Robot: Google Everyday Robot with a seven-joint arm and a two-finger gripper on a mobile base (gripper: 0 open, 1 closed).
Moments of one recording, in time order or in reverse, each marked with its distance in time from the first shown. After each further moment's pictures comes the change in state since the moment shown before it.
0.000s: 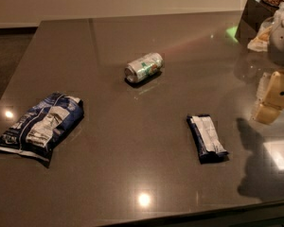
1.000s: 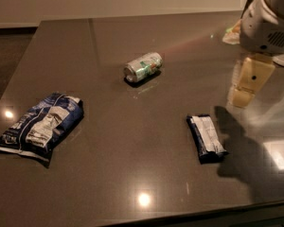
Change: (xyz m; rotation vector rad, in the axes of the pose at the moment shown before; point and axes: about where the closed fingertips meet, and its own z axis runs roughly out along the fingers) arm -0.040 -0.023 0.017 -0.045 -0.038 -0.070
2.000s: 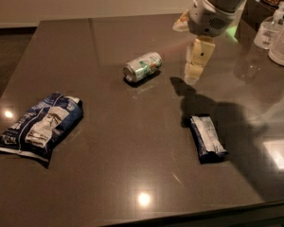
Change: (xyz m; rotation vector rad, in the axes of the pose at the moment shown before) arm -0.080 -0.087 0.066 -0.062 -0.157 -0.221
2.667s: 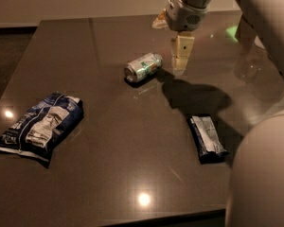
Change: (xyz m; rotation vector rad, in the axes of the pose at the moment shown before) arm -0.020 -0.051 0.039 -0.039 0.034 -0.201
